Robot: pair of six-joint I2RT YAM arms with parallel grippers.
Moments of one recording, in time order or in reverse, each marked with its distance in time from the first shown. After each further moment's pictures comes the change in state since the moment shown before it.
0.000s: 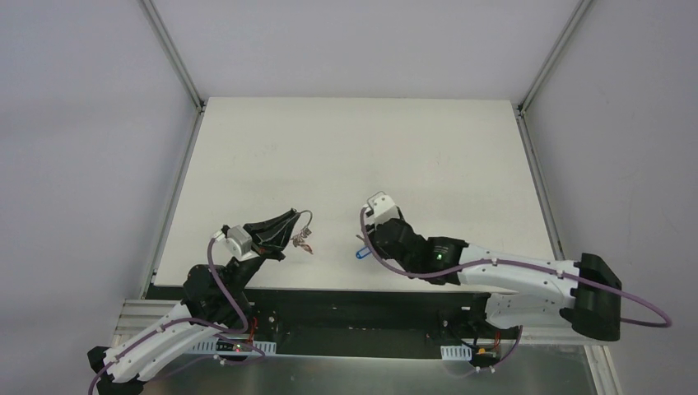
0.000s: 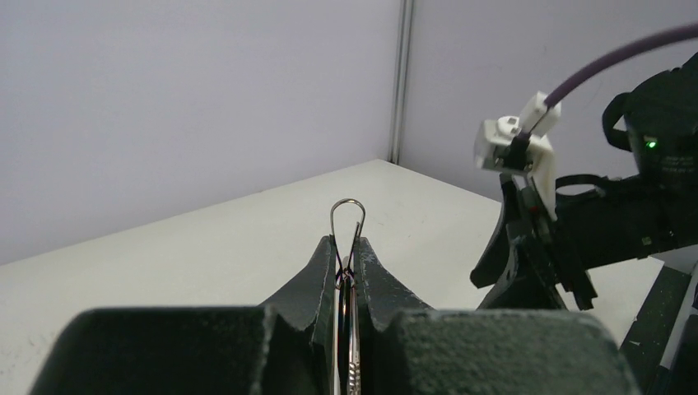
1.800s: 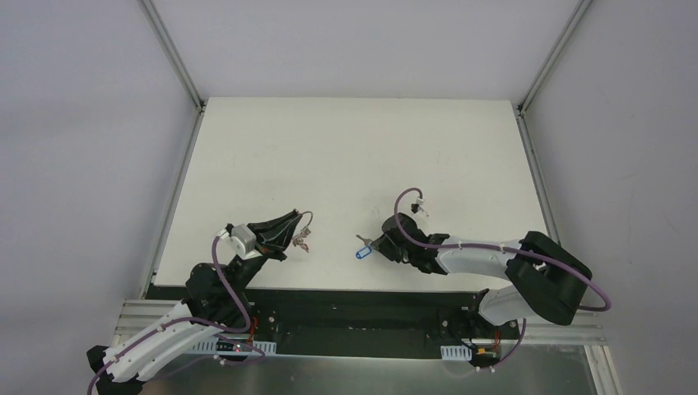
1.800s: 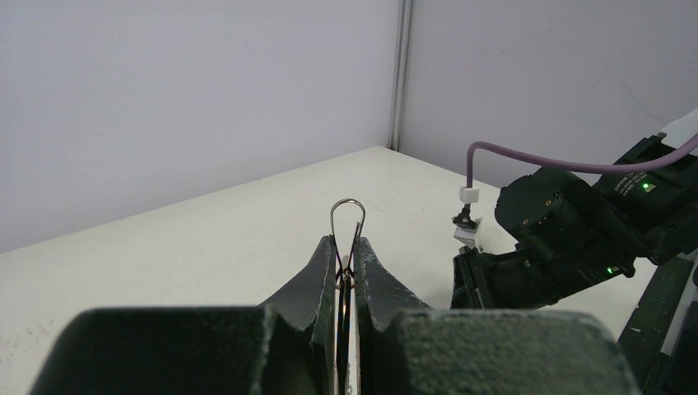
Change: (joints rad) left arm 0.000 0.017 0.000 -0.019 0.000 -0.005; right arm -0.274 0.214 -0.246 0.336 -0.311 1.209
